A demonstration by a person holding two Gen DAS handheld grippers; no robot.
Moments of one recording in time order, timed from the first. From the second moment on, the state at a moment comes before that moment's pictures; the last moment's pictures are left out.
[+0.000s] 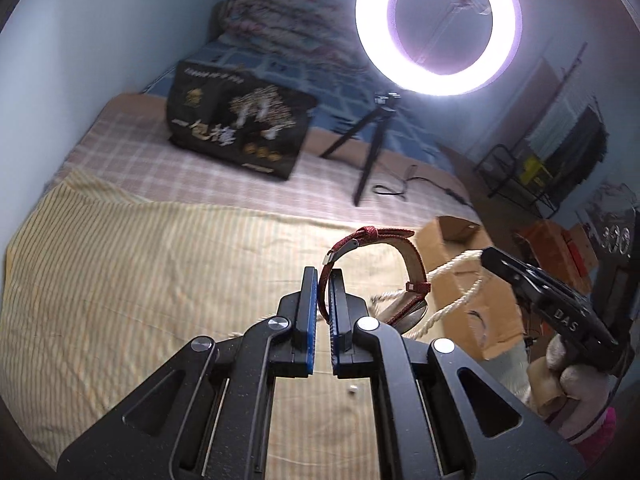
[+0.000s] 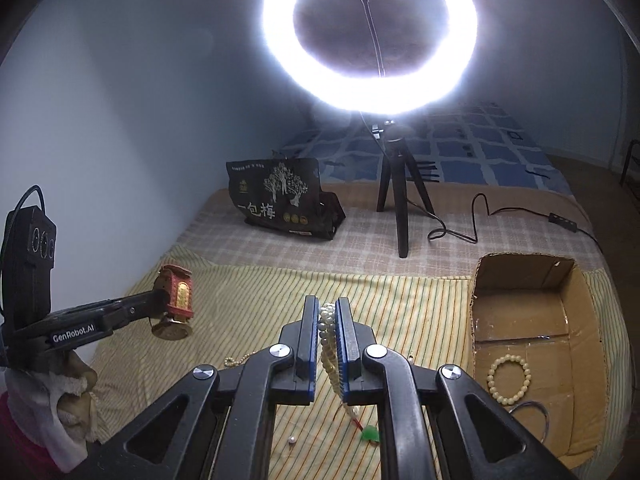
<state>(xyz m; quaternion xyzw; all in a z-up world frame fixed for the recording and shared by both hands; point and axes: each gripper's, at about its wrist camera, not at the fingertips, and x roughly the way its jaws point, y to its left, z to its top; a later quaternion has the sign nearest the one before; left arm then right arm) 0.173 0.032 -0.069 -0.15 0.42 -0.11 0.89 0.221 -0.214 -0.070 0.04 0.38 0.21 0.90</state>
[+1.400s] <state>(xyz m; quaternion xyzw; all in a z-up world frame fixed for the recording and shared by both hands) 0.240 -0.193 -0.079 -0.08 0.43 -0.20 0.88 0.173 -0.443 -0.043 0.10 0.35 0.07 0.93</state>
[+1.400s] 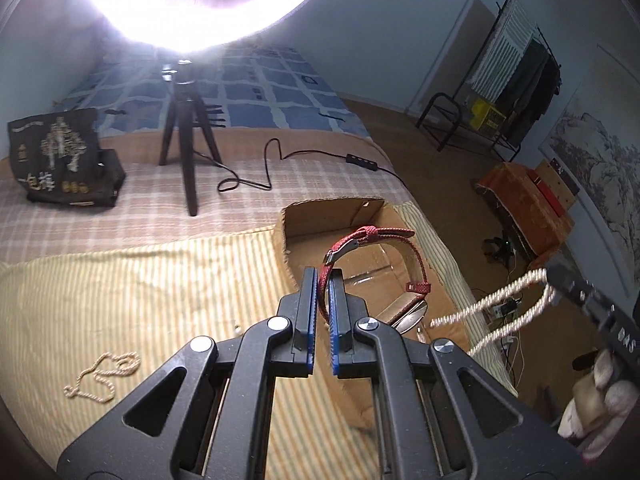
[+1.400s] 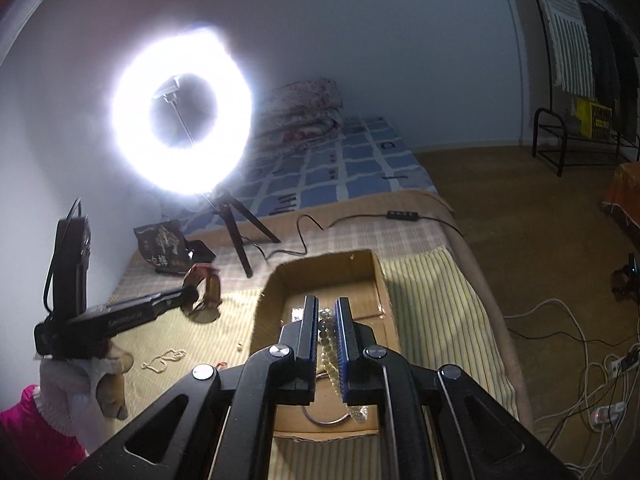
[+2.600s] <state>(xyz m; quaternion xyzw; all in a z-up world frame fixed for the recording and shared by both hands) 0.255 -0.205 -0.100 -0.06 0.43 -0.18 0.88 0.184 -0.438 -0.077 0.09 0.37 0.03 0.92</state>
